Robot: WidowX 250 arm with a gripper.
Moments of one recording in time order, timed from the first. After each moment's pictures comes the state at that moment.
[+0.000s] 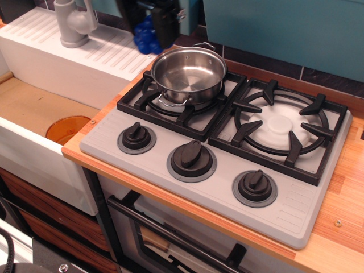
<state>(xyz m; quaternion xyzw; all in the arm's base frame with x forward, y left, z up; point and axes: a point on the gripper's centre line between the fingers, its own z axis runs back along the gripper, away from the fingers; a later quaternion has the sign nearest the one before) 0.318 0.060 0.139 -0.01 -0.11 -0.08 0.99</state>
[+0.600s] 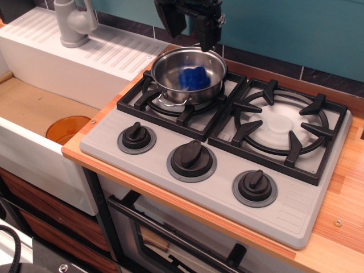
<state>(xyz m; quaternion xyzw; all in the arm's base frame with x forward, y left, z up) 0.353 0.040 0.125 -0.02 -0.14 -0.10 0.98</state>
